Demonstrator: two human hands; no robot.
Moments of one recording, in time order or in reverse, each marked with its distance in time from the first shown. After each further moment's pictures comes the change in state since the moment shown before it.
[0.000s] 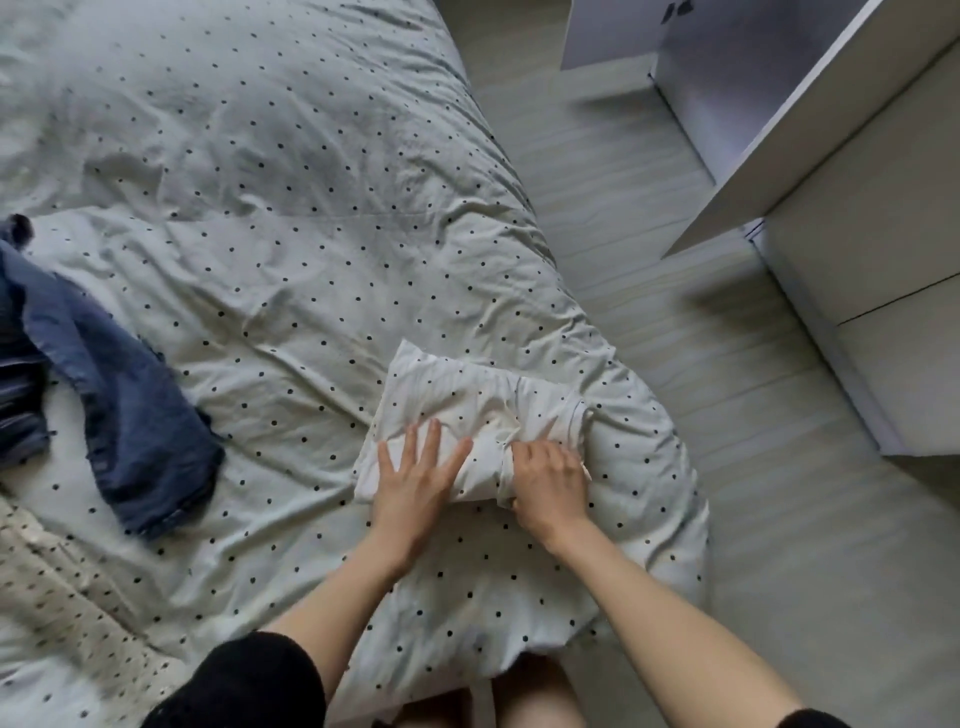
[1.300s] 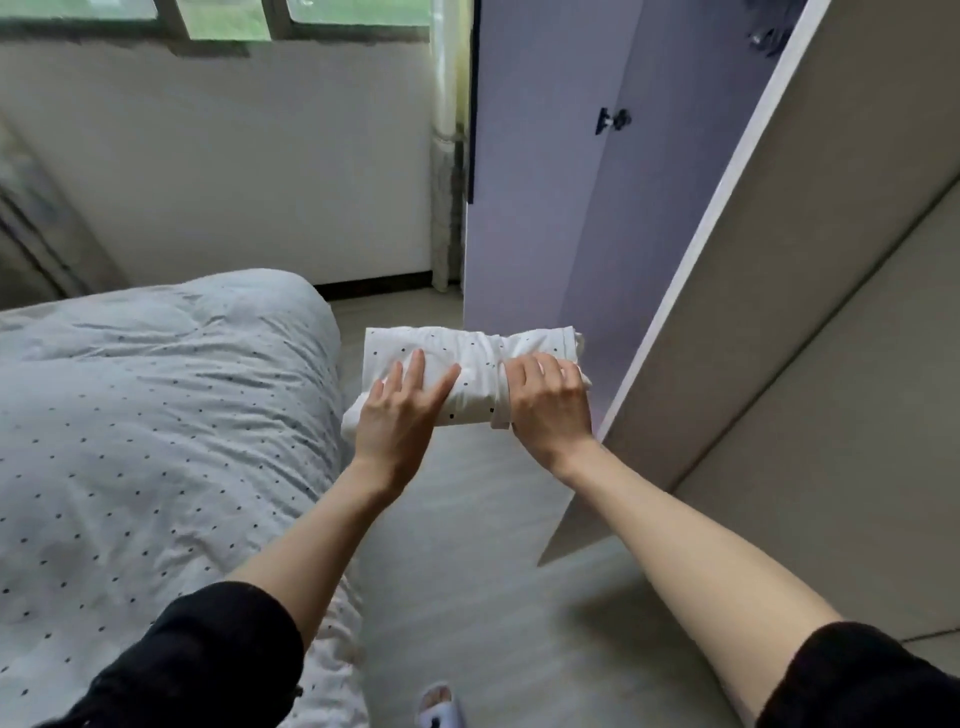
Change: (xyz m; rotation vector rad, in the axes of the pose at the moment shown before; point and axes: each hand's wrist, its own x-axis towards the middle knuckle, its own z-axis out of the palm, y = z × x) left_hand 0.433 0.197 -0.439 -0.096 0.702 -0.090; right_hand 0.299 0.389 -0.459 -0.318 1.060 -0.253
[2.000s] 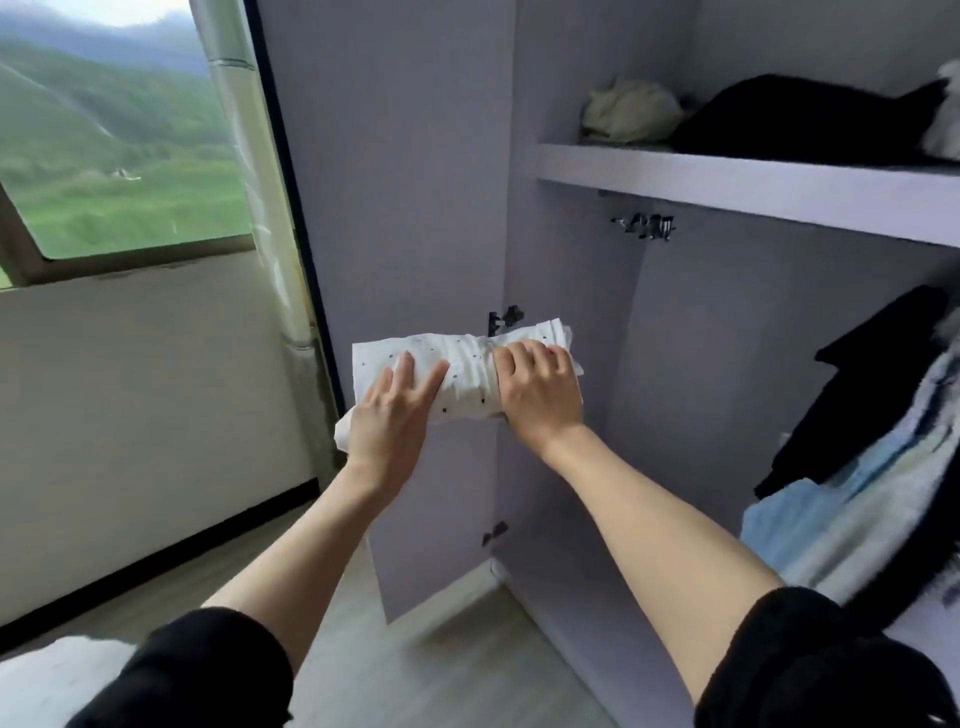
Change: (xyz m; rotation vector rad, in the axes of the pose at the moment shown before) left_hand 0.563 -0.017 0.039 -0.116 0.183 0.240; right_hand 0.412 0.256 0.189 -0.299 0.140 0.225
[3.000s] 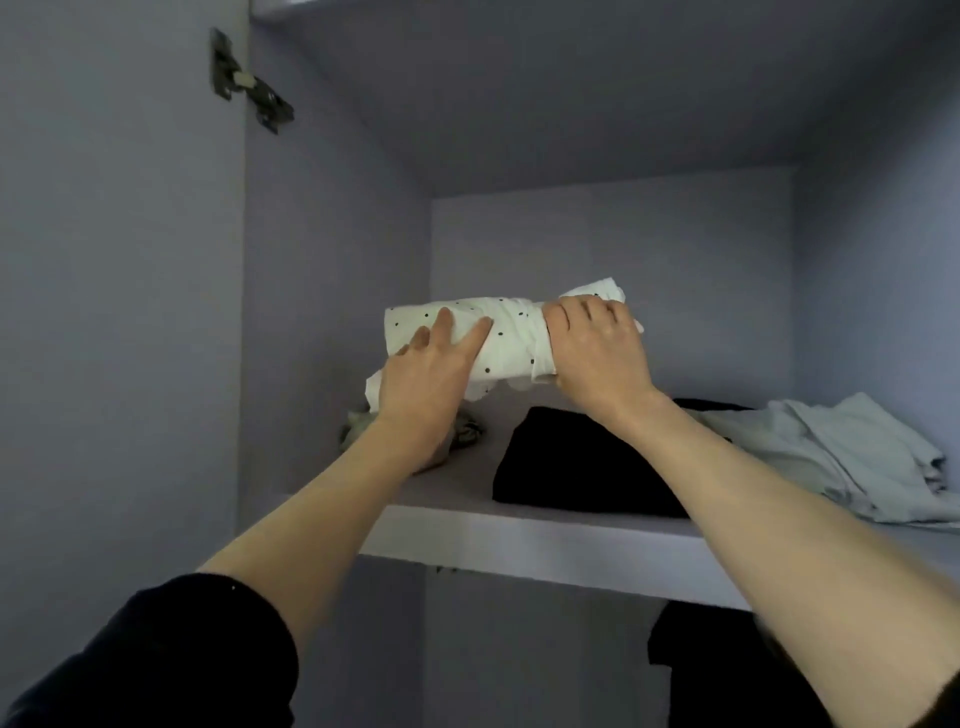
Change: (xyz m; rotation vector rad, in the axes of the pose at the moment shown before) left_hand 0.504 0.199 -0.050 -0.223 0.557 0.587; right_hand 0.292 0.343 -0.008 -0.939 0.091 0.340
